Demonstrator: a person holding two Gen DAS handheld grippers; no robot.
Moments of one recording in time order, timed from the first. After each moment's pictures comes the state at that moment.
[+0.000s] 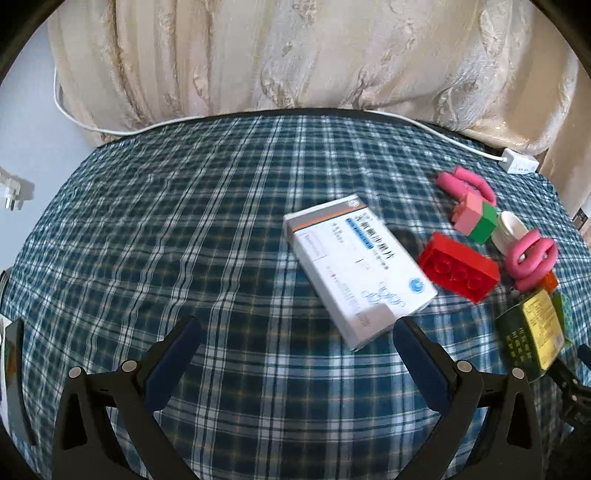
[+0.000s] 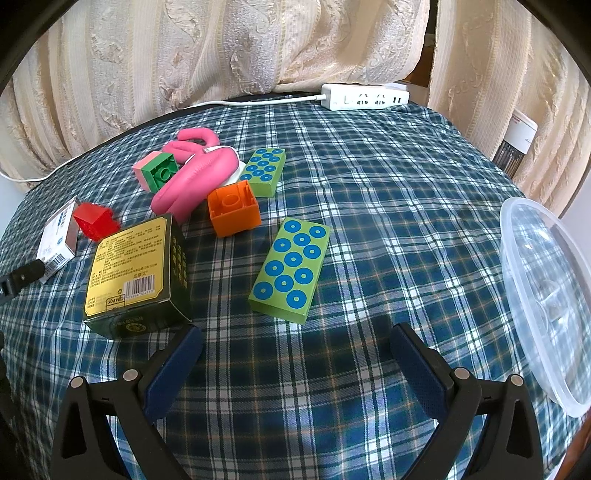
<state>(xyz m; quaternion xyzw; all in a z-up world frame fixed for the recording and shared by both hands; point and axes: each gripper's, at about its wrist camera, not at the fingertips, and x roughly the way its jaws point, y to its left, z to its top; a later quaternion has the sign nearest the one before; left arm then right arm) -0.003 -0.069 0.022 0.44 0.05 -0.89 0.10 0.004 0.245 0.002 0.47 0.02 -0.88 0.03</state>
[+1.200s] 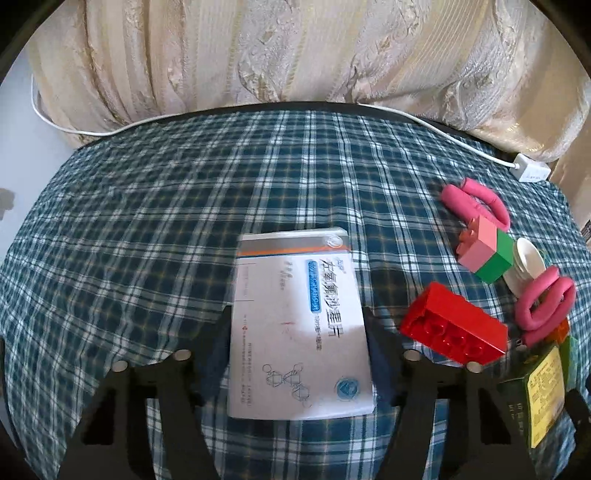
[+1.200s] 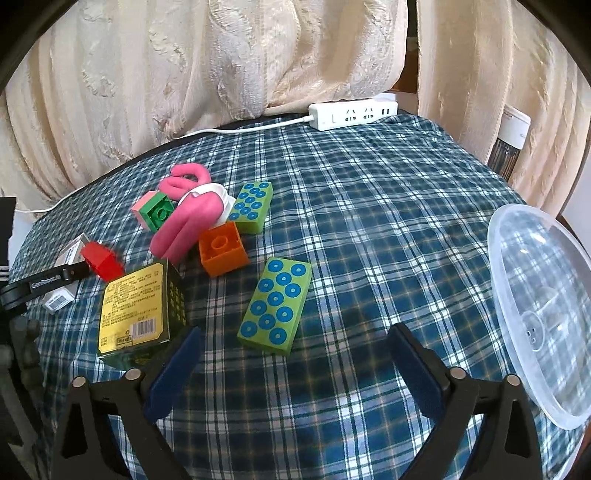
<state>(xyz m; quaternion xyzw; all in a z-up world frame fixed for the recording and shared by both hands) -0.066 -0.057 0.006 0.46 0.06 -0.88 0.10 -0.002 0.264 0.012 0.44 -0.03 -0.90 0.04</state>
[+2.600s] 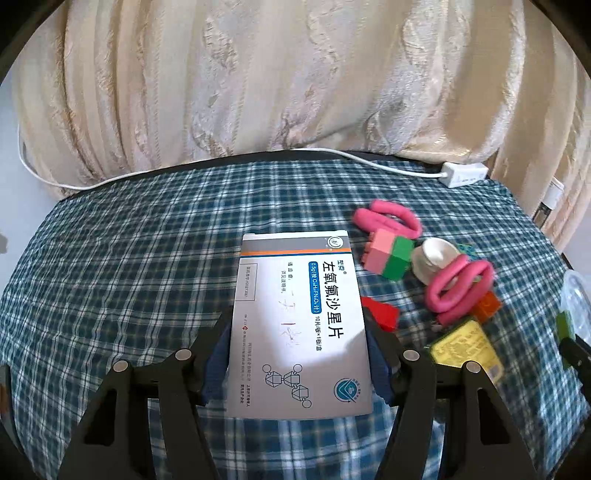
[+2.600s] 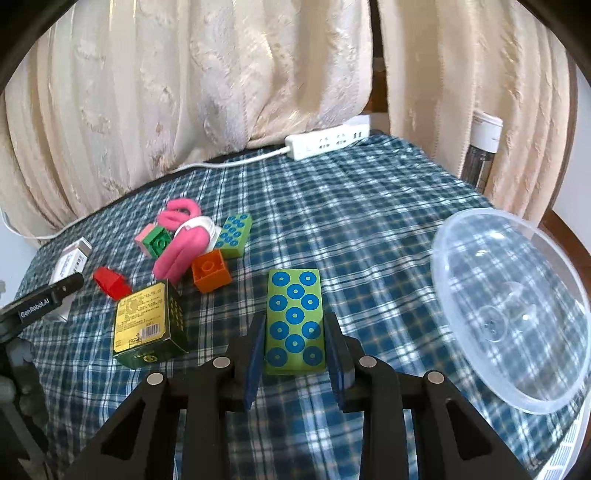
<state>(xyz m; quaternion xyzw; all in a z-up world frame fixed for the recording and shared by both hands) -0.015 0.003 0.060 0.39 0.03 -0.92 0.04 0.033 0.299 0.041 0.39 -0.06 -0.92 0.02</state>
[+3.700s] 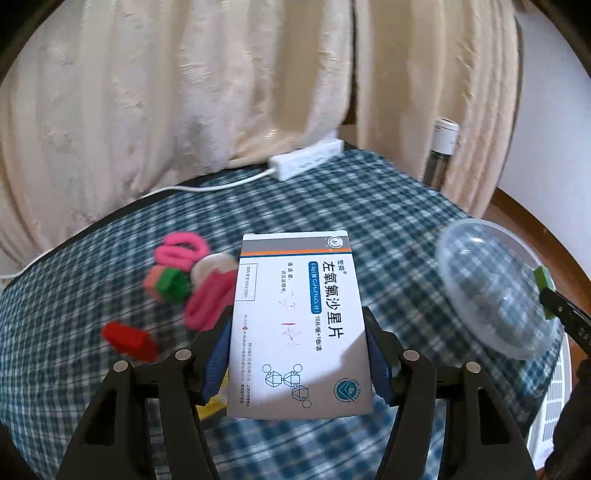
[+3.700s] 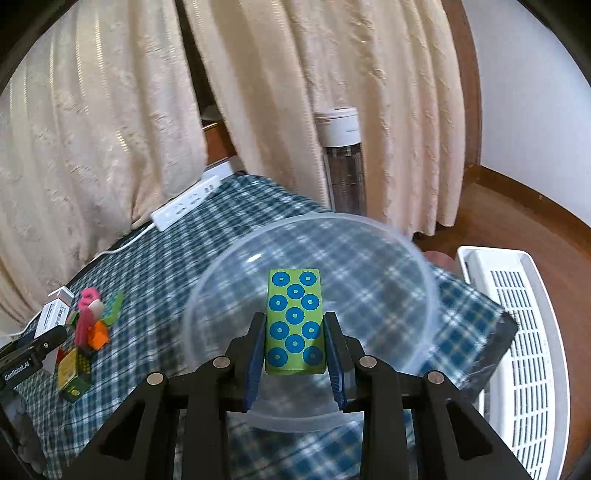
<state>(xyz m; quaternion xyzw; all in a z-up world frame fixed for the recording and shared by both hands) 0.000 0.206 0.094 0.38 -0.06 -0.91 -0.12 0.092 0.490 0.048 0.33 -0.17 -0.92 -0.12</state>
